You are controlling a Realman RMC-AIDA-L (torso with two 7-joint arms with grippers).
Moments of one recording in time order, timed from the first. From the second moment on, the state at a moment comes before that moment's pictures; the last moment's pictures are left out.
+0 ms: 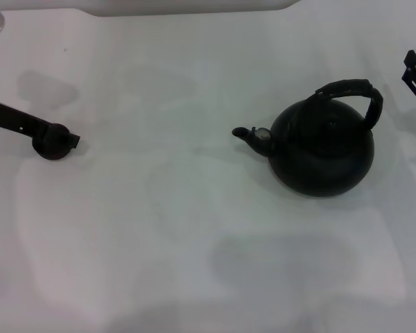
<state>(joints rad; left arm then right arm) -0.57 -2.03 1.08 0.97 2.60 1.25 -2.39 0.27 2.02 -2.29 -0.28 0.76 -1.13 0.08</state>
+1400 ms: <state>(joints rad) -0.77 -2.08 1.50 1.03 2.53 1.29 -2.44 0.28 2.02 -2.29 -0.28 0.76 -1.13 0.08</state>
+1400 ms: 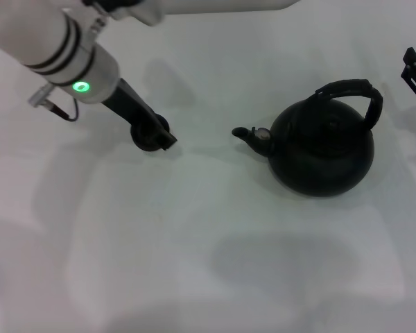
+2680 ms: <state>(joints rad) -0.78 -2.08 1.74 1.01 2.47 1.25 -2.48 0.28 2.02 -2.29 -0.28 0.78 -1.13 0.08</state>
